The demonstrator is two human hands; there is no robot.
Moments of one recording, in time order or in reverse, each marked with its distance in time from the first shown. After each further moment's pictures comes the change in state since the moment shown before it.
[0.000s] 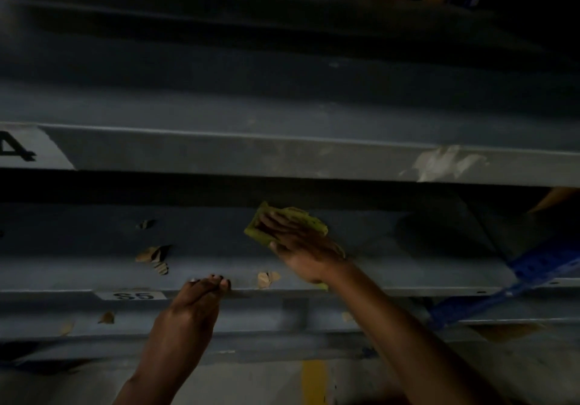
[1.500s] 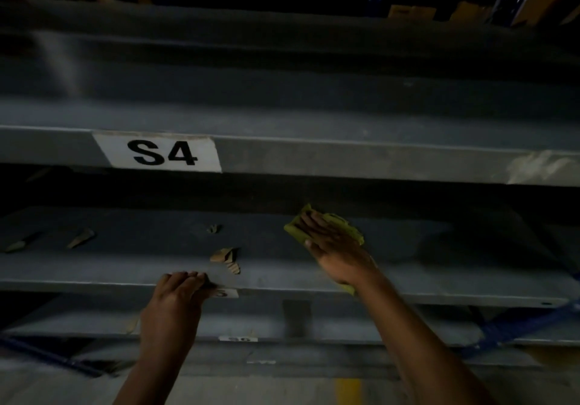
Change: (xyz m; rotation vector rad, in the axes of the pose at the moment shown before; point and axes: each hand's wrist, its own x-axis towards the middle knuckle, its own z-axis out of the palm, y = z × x) left_hand -0.015 -0.090 -0.062 0.170 0.204 -0.231; right_hand 0.035 -0.035 0.028 -0.116 0.145 0.092
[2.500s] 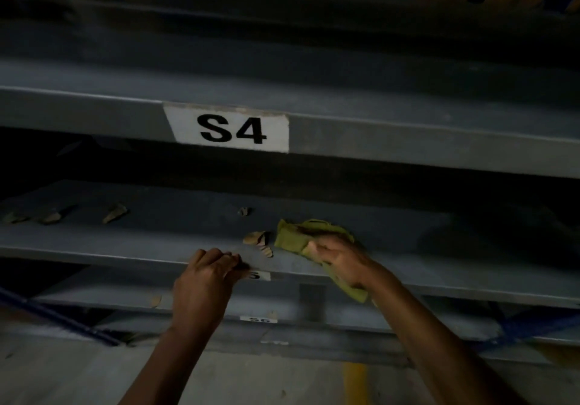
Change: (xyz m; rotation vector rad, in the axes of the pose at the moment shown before) left_hand 0.010 -0.017 -0.006 -0.035 -0.083 0.074; right_hand -0.004 -0.059 0.011 0.612 -0.211 0.064
